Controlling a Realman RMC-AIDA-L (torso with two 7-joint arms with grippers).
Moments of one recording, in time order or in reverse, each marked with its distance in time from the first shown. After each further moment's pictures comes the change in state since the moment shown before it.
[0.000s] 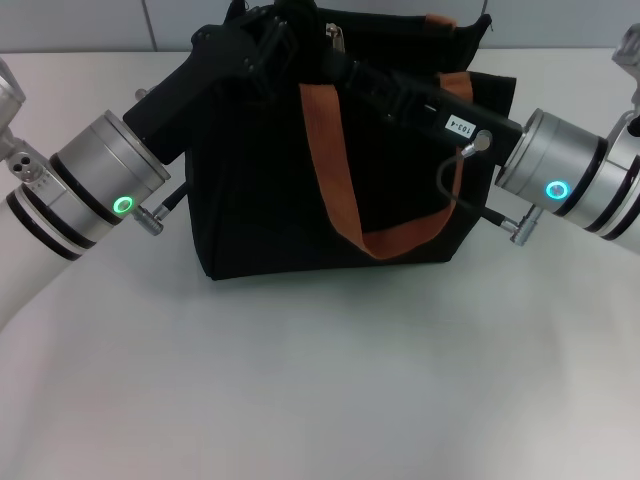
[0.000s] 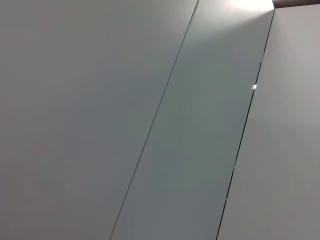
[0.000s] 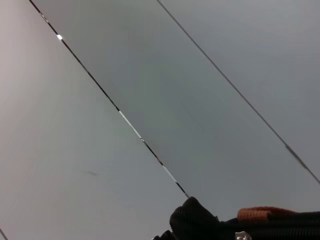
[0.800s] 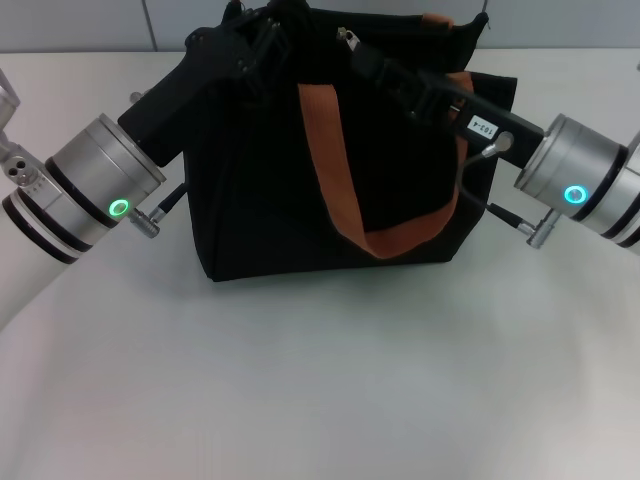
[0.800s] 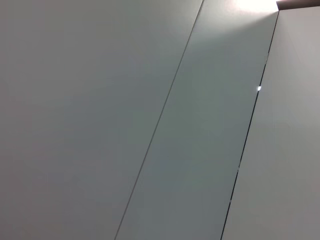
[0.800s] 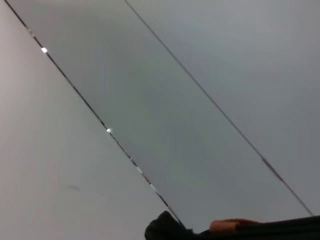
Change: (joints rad) left arm 0.010 0.000 -0.001 0.000 -0.007 0.001 0.001; right arm -0.037 -0.001 0.034 -0.014 0.002 0.004 -0.012
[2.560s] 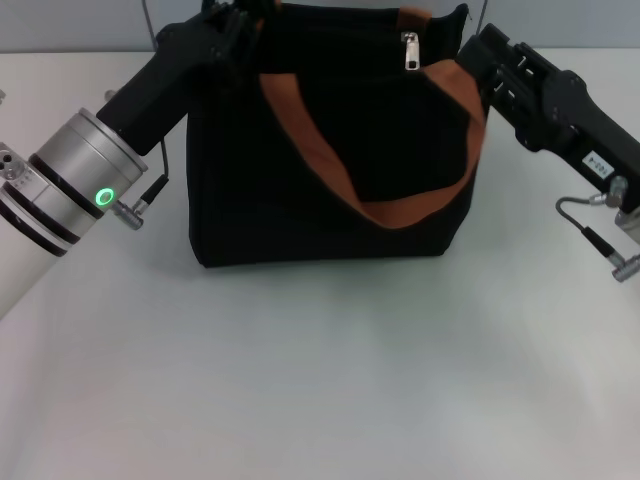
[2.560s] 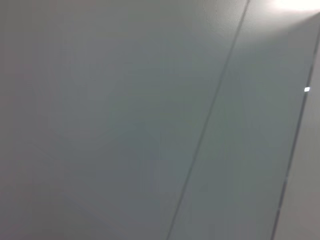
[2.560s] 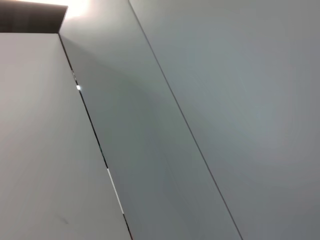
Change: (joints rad) left arm 0.014 0.000 -0.071 0.012 -0.005 -0.075 0.000; right arm -0.188 -0.001 0.083 -0.059 0.038 -0.243 -0.321
